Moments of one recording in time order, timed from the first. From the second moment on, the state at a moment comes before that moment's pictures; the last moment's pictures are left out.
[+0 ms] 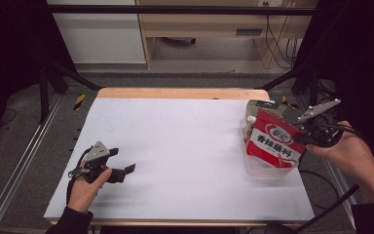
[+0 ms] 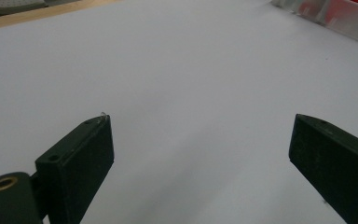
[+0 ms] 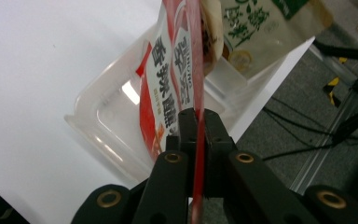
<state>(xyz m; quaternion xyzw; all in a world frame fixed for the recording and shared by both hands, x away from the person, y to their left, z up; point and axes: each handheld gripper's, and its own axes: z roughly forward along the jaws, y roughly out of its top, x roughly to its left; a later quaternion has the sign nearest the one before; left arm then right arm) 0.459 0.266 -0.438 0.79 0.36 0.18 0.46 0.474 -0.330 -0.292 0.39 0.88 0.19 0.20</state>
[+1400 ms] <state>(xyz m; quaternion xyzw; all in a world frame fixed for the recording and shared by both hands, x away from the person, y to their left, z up) 0.459 0.266 -0.437 0.79 0.36 0.18 0.46 0.490 -0.252 -0.255 0.37 0.84 0.27 0.29</state>
